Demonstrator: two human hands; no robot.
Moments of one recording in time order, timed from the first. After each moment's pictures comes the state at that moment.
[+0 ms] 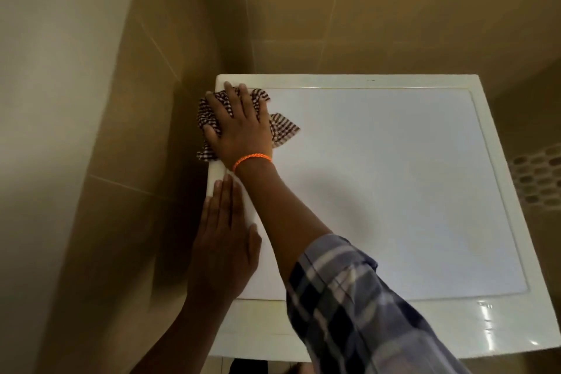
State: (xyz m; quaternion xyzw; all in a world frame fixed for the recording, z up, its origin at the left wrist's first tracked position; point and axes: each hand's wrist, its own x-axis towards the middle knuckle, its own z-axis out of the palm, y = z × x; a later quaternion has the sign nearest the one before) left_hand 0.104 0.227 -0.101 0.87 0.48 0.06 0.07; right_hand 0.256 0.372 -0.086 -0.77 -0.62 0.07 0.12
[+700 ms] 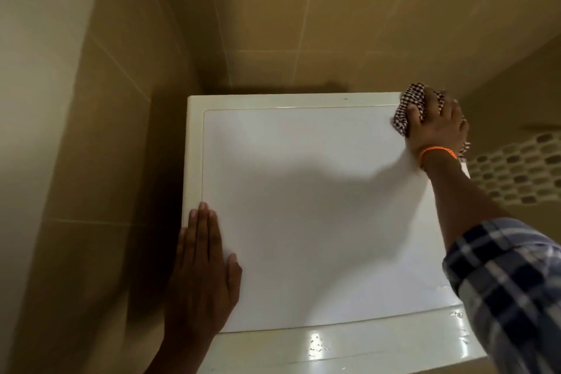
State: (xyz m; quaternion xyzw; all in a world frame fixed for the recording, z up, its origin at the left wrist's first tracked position) left_hand 0.106 0.220 -0.097 0.88 0.47 0.08 0.08; right_hand 0.621 0.214 -0.083 -0.96 -0.28 0.00 0.08
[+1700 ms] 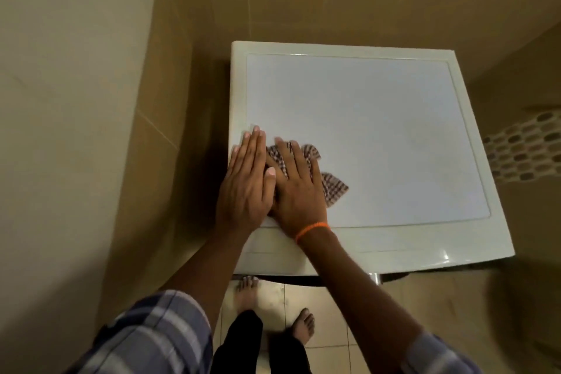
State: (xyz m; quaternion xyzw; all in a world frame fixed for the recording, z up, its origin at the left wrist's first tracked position) left_hand 0.089 0.216 -0.086 0.88 0.39 0.19 0.18; right_hand 0.201 0.138 -0.077 -0.80 -0.59 0.09 0.07
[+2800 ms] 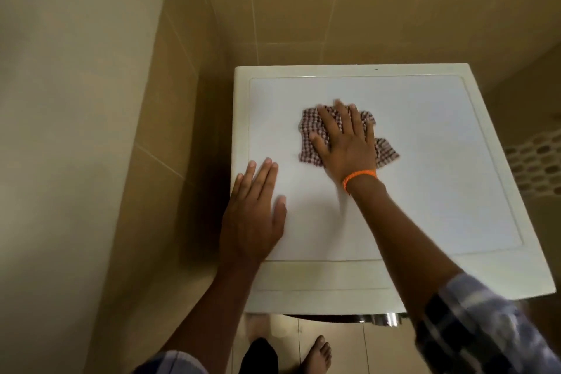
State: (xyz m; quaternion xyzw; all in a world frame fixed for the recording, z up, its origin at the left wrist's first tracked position) left_hand 0.101 0.220 -0.089 0.89 0.43 0.12 0.13; right_hand 0.349 0.219 -0.085 -0.85 -0.52 0.06 0.10
